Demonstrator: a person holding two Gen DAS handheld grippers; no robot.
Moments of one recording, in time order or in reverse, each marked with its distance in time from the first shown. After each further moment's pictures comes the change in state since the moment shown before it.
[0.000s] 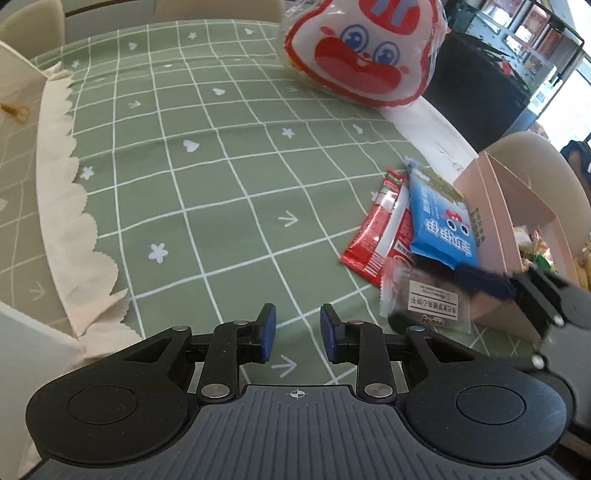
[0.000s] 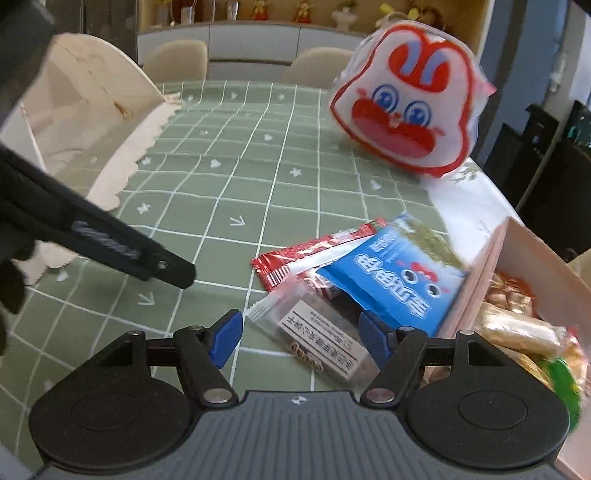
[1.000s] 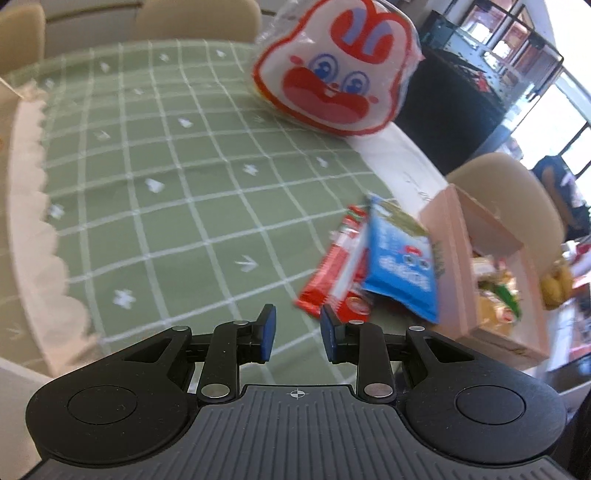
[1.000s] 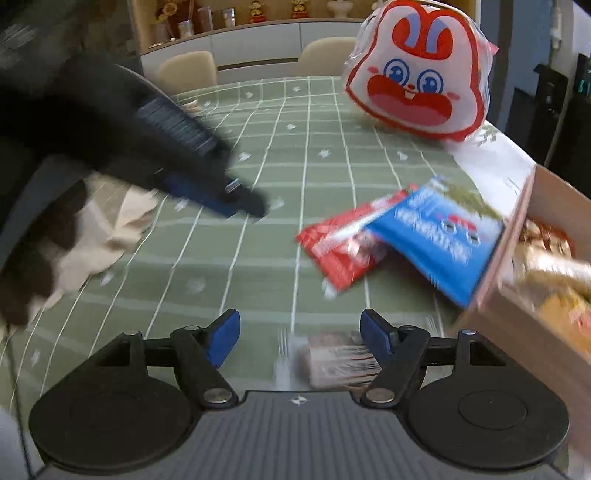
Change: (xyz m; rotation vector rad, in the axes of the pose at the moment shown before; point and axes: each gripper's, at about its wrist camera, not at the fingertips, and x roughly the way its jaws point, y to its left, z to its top) left arm -0.007 -0.013 0.027 -0.025 -0.033 -0.131; right arm -0.025 0.008 -0.036 0.142 0.022 0.159
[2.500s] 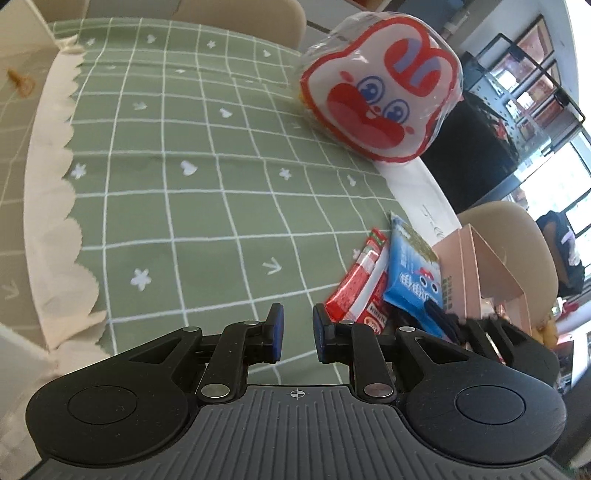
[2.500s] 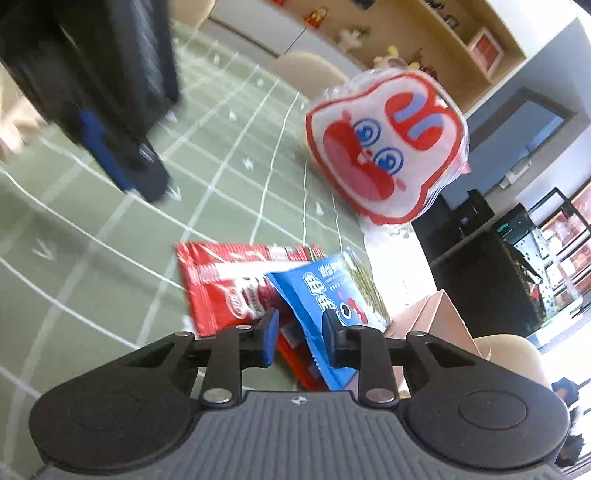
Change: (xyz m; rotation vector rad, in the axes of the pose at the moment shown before) left arm -0.002 0.033 -0.009 -0.166 -0.058 -0.011; right arm 0.060 0.026 0.033 -0.508 -0.003 -0.547
